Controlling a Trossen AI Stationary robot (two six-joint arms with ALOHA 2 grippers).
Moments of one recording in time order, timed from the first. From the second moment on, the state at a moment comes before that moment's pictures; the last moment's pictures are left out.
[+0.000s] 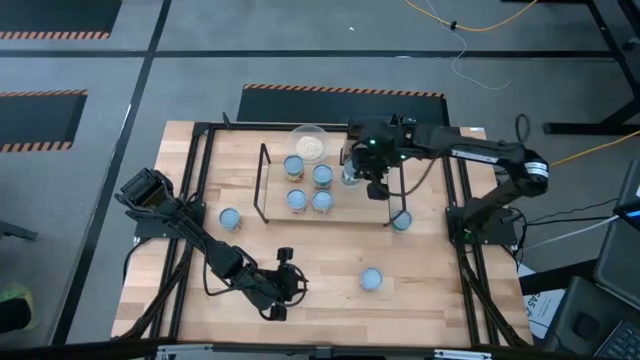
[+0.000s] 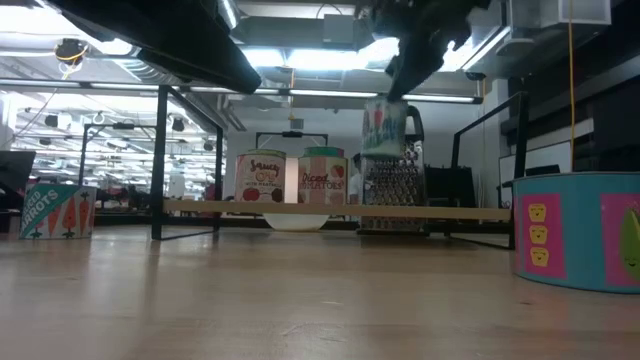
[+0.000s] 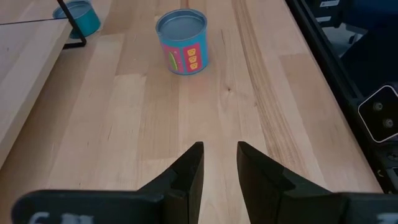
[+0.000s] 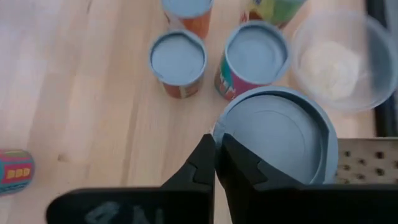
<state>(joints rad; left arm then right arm) -0.64 1.71 0.97 0.06 -0.51 -0.33 -0.29 1.52 1.37 -0.86 -0.18 -0.35</state>
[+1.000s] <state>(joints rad) -0.64 1.71 0.97 0.06 -0.51 -0.33 -0.33 1.72 1.37 -0.83 -0.21 -0.39</state>
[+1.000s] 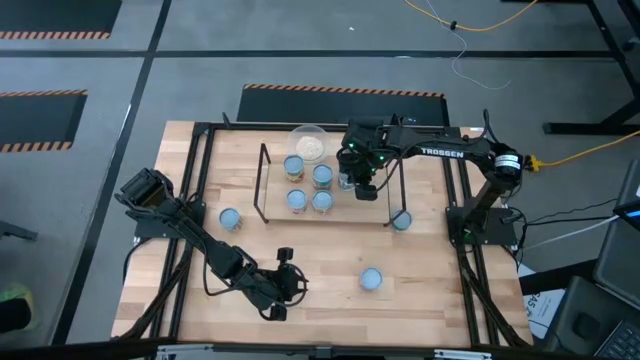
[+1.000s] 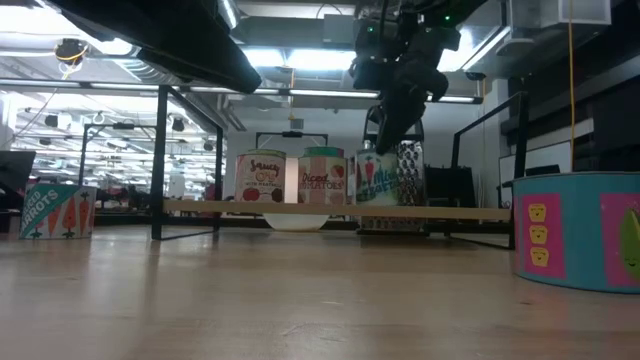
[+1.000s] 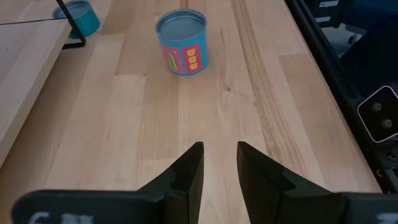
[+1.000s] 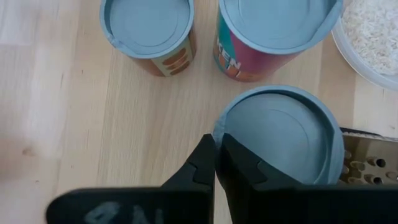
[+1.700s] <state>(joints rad) -0.64 1.71 0.97 0.06 -0.51 -0.33 -0.33 1.72 1.37 -0.84 -0.21 -0.37</state>
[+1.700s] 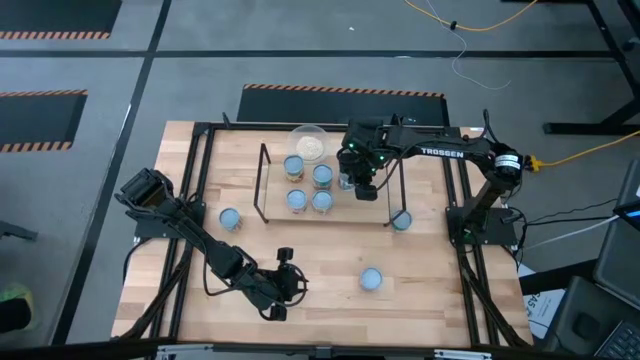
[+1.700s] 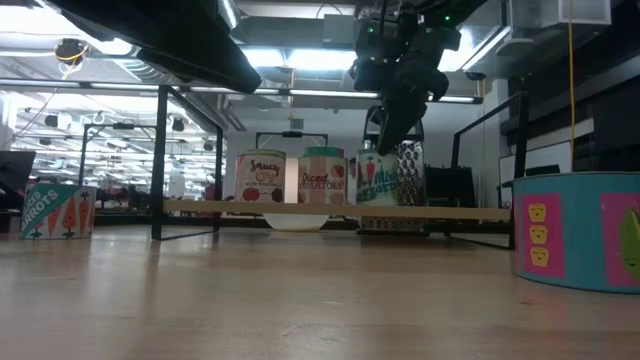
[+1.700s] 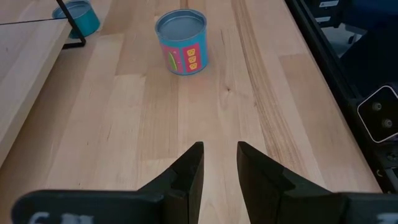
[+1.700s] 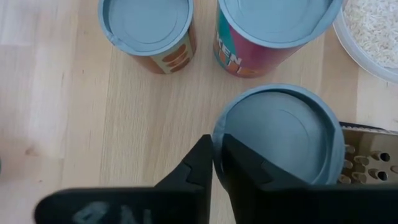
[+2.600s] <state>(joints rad) -0.64 1.71 0.97 0.06 -0.51 -0.33 -0.33 1.73 1.41 -0.88 -0.21 -0.38</state>
